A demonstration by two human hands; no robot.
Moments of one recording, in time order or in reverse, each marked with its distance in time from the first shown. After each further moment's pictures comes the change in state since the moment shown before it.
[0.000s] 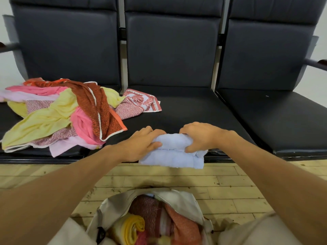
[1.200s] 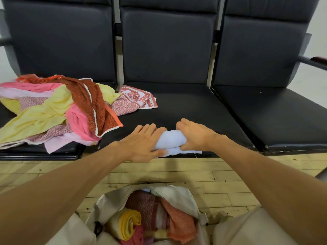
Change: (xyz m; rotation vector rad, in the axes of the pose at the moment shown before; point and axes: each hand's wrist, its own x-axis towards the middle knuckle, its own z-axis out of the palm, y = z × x) left_hand 0.002 0.013 0.013 0.483 0.151 0.187; right_hand -0.004 -0.004 0.019 -0.015 0.146 0.047
